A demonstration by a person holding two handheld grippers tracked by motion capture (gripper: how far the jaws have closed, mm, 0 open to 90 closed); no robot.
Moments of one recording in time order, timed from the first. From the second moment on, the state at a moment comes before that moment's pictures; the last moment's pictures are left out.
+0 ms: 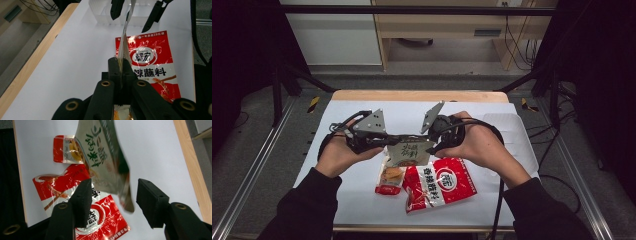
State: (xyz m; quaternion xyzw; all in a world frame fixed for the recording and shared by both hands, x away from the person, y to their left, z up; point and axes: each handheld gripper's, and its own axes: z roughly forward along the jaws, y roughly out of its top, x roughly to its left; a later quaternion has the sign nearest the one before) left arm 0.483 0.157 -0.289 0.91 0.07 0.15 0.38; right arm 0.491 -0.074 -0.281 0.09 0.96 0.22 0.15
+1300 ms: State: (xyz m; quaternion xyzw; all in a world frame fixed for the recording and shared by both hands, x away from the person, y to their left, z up) left arm 0.479 0.168 -0.318 0.86 0.15 0.16 0.47; right arm 0.488 -0.069 -0.292 0.09 0.96 0.17 0.19
